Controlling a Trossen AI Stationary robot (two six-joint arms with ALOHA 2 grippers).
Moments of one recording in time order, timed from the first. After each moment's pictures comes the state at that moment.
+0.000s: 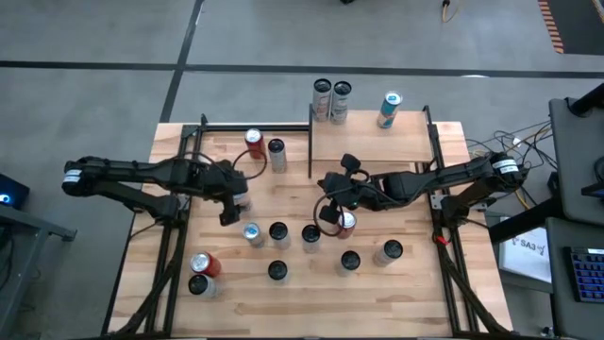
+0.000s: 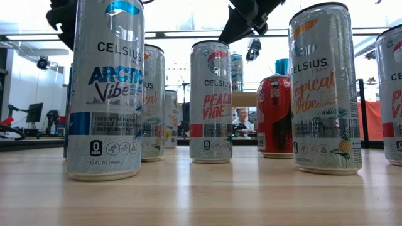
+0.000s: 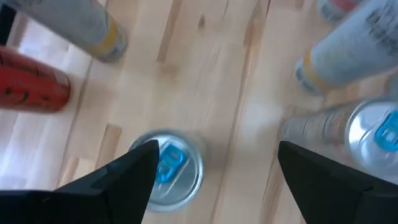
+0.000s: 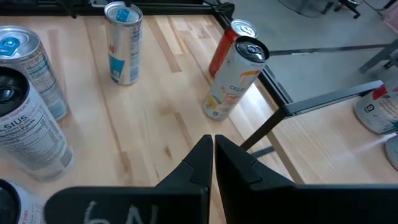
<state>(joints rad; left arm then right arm) 0.00 1.09 0.94 -0.97 -0.18 -0.19 0.12 1.52 1.24 -0.39 0.55 0.13</state>
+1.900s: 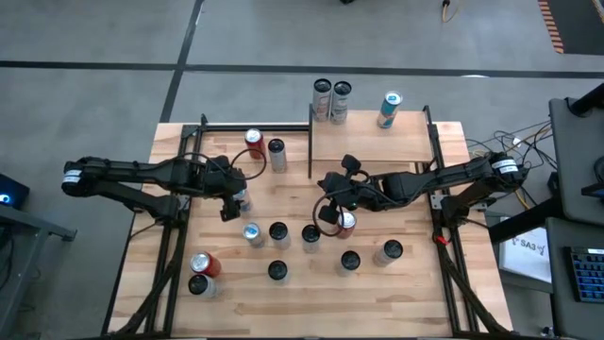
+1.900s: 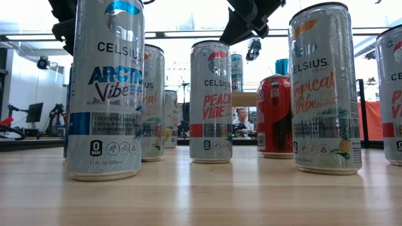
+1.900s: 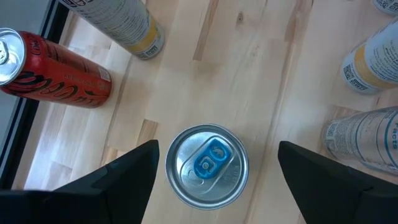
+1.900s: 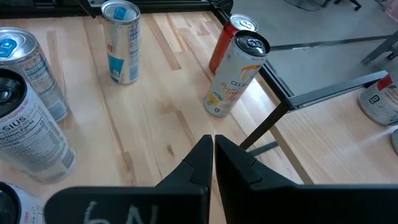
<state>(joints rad) 0.00 1.08 0.92 -0.96 -0.31 -0.17 0.12 1.52 1.23 -0.38 0.55 0.17</state>
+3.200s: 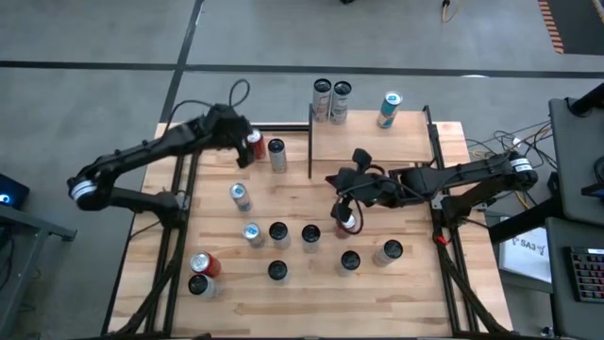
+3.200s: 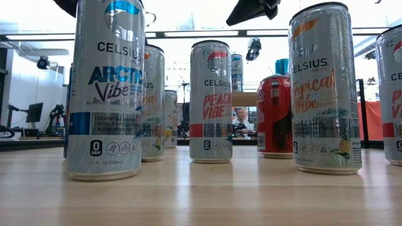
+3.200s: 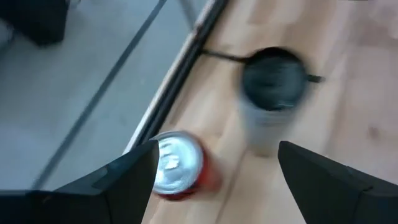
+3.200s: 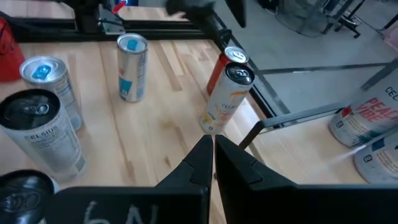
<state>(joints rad) 0.65 1.21 0.94 -0.48 -0.06 0.30 0.14 1.39 1.23 -0.43 0.55 0.09</state>
